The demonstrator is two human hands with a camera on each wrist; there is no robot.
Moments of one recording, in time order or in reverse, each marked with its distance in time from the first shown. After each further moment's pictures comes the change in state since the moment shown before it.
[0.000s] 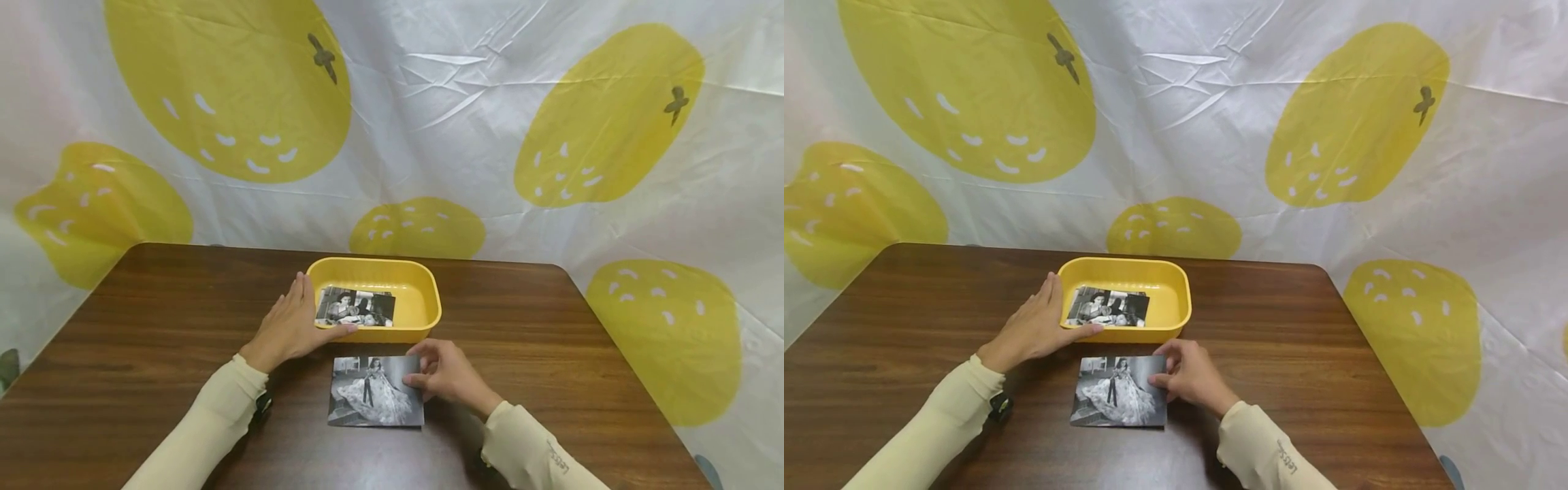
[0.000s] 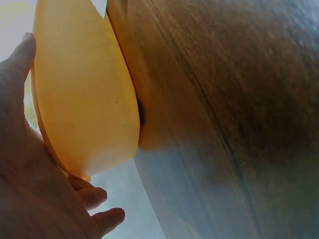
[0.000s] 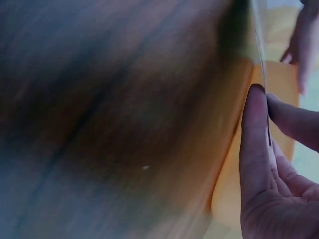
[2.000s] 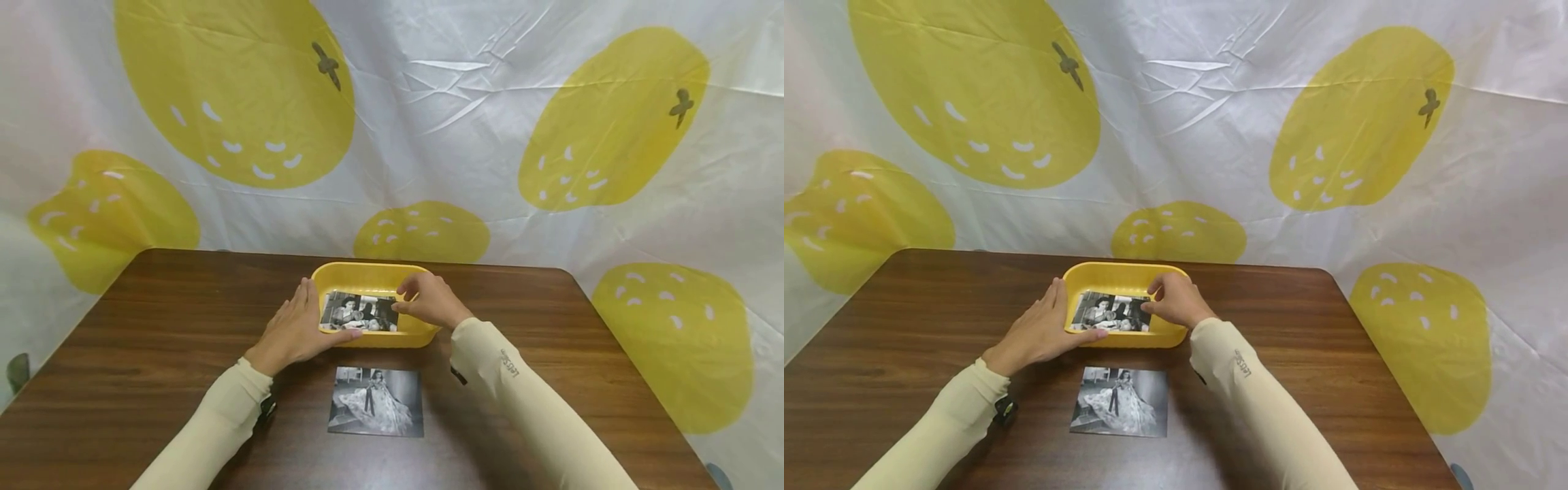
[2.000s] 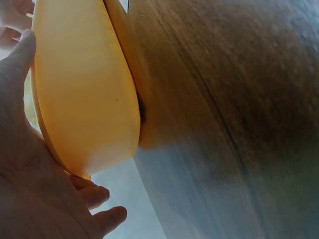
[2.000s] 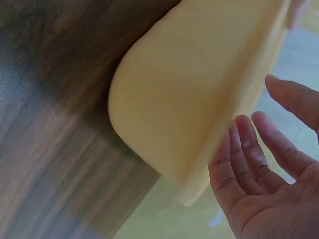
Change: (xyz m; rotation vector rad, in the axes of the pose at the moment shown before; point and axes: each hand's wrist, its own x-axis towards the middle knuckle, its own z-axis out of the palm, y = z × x) left_hand 0.000 0.001 -0.002 -0.015 -0.016 -0.022; right_hand 0.098 -0.056 -0.035 -0.503 0.022 -0.063
